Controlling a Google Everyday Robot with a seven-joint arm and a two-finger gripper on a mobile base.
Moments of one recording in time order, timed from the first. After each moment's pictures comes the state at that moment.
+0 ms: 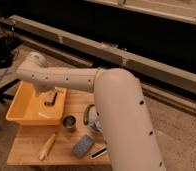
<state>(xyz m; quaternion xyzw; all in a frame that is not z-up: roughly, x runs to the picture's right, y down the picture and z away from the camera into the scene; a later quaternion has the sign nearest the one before) -0.272 0.016 0.813 -0.13 -0.18 -0.74 0.63</state>
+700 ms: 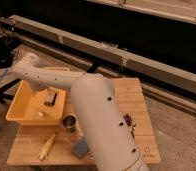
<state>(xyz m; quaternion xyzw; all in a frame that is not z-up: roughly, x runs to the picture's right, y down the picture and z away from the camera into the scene) -0.309 0.016 0.863 -0.15 -0.19 -0.73 0.64</state>
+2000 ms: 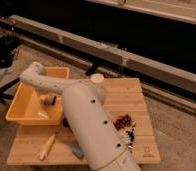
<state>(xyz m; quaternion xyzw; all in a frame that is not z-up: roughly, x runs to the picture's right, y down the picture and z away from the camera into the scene) -0.311 0.037 0.946 -0.17 -0.16 -0.67 0.70</state>
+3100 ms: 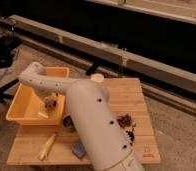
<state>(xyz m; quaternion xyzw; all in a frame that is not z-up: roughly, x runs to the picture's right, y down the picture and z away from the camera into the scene) -0.287 0.061 0.910 -0.21 -0.19 -0.72 0.64</state>
